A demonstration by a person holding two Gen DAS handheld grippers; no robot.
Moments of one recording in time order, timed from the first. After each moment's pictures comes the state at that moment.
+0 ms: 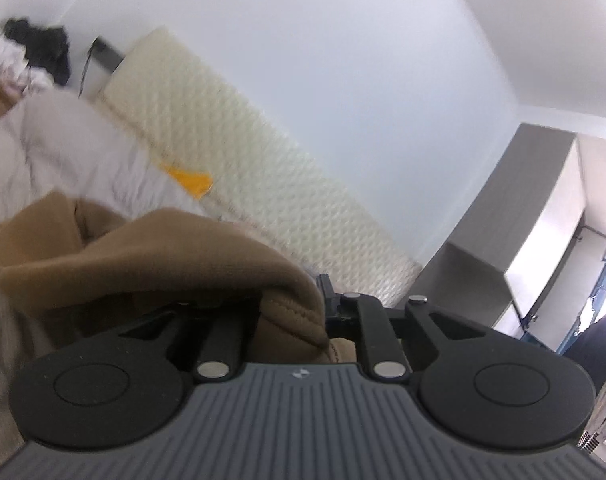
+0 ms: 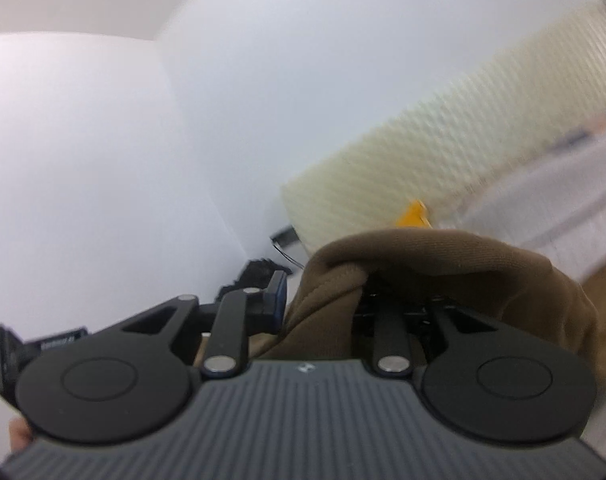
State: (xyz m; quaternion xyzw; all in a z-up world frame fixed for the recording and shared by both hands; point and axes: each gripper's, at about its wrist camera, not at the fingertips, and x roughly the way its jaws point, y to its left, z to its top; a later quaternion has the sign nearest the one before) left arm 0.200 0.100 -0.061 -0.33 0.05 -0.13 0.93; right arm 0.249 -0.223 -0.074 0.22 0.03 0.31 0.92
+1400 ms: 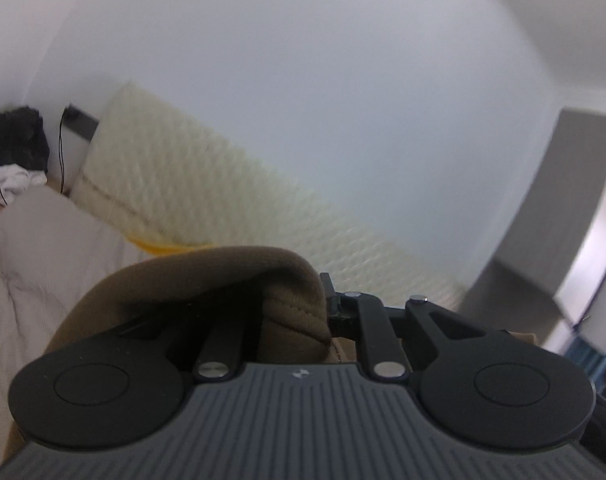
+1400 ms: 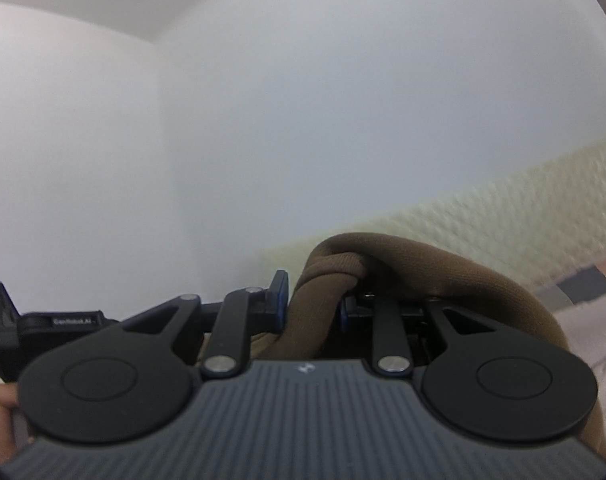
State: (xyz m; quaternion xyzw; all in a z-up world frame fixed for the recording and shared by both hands) left arm 0.352 0.121 0.235 -0.25 0.07 -0.07 0.96; right arm 0.431 -0.203 0.135 0.15 0.01 0.24 0.96
